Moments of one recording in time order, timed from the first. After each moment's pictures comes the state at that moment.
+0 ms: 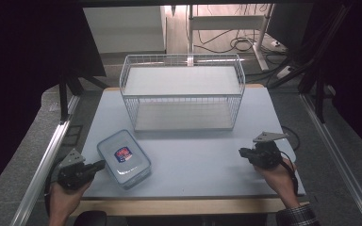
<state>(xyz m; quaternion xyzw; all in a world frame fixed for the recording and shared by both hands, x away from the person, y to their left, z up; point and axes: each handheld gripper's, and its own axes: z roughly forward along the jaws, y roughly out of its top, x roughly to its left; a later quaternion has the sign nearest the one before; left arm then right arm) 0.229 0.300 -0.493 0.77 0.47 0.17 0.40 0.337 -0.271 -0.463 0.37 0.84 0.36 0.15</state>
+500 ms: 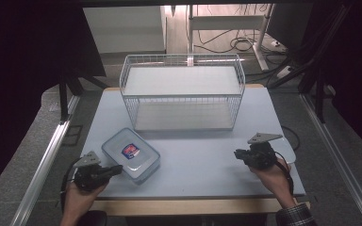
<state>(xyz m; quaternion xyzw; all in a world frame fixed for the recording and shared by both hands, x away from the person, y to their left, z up) 0.245 0.255 -0.496 0.79 0.42 0.09 0.44 0.337 -0.259 -0.468 0.36 0.85 0.36 0.14</state>
